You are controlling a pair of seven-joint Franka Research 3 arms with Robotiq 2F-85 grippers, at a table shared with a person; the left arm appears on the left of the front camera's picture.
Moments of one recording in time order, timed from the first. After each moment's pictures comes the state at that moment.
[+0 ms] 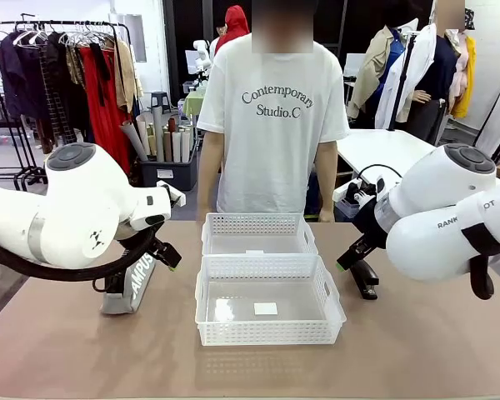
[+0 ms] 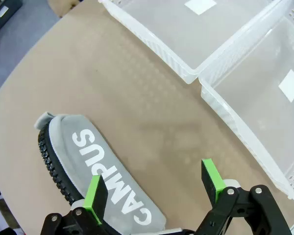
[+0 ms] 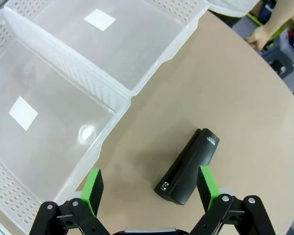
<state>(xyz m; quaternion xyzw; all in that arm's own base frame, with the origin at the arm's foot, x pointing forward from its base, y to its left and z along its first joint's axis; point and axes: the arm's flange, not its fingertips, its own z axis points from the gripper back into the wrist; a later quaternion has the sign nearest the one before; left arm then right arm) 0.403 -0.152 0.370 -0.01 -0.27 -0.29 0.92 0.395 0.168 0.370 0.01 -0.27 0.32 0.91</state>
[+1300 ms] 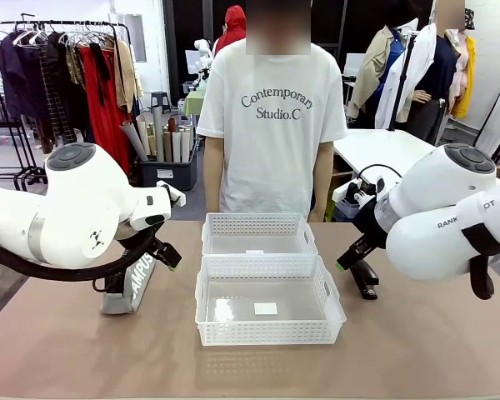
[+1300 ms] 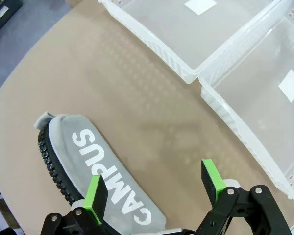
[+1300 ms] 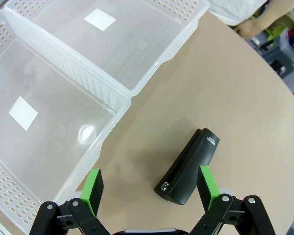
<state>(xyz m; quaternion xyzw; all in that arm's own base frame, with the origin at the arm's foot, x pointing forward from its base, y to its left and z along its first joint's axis) 0.403 -0.152 0.370 -0.01 -0.27 -0.29 0.92 0.395 0.168 0.370 0.01 -0.27 0.32 0.91</state>
